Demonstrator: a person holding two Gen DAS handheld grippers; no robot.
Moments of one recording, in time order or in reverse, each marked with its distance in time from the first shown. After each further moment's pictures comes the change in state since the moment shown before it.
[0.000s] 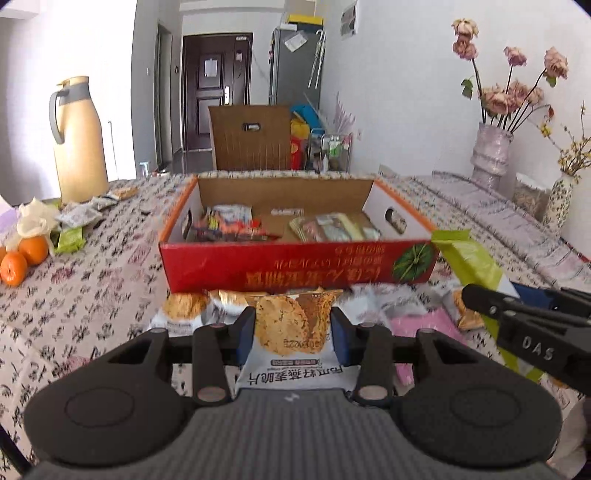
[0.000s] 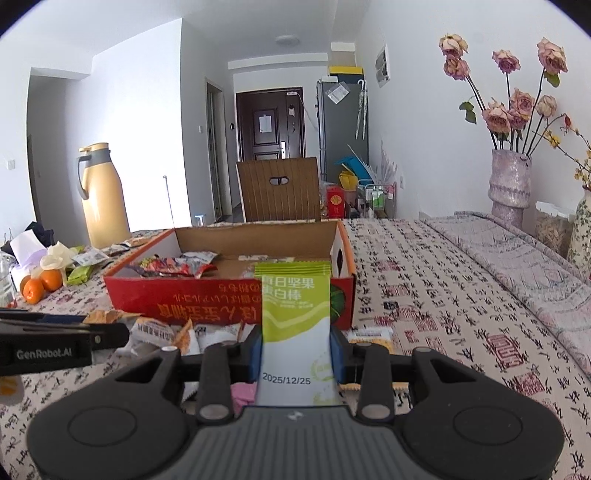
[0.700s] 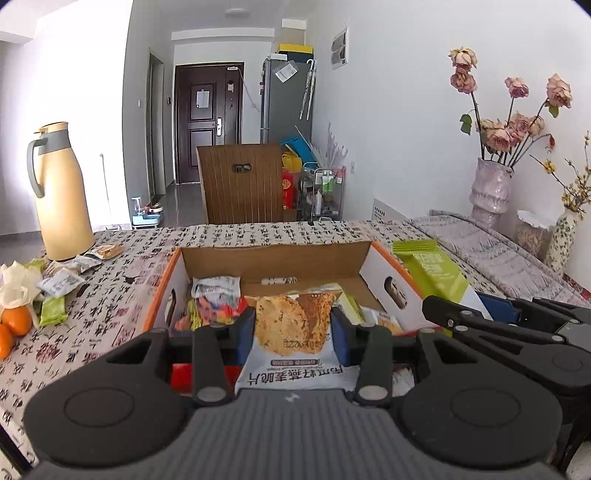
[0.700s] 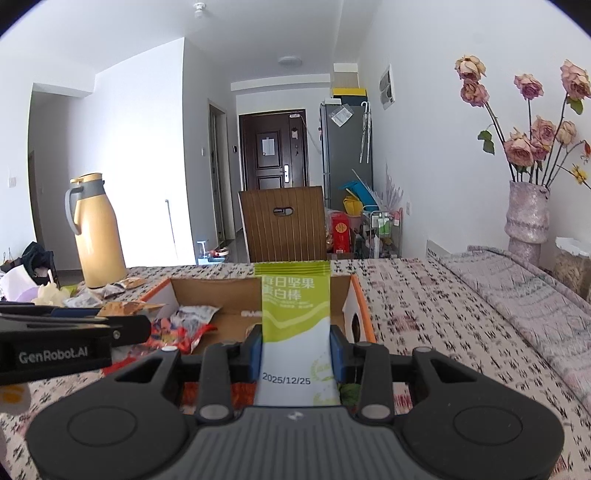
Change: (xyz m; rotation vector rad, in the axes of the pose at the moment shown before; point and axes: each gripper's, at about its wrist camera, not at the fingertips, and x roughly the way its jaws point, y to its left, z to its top) left arm 0.036 -0.006 0.072 0.022 -0.096 -0.016; right arm 0.053 0.007 0.063 0.000 -0.077 0.010
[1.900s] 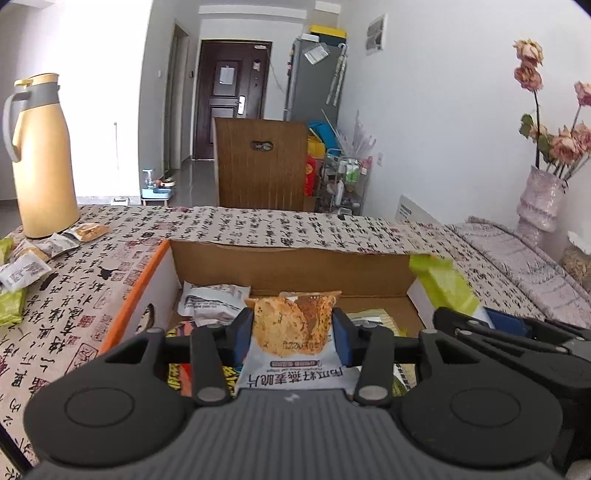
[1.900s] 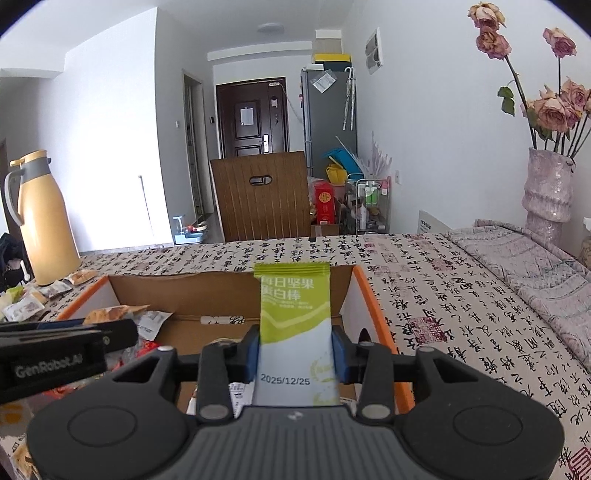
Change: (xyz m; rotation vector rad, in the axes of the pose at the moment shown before) left arm 0.126 0.034 0.017 -0.105 0.044 0.044; right arm 0.136 -0.009 0.017 0.035 0.108 -0.062
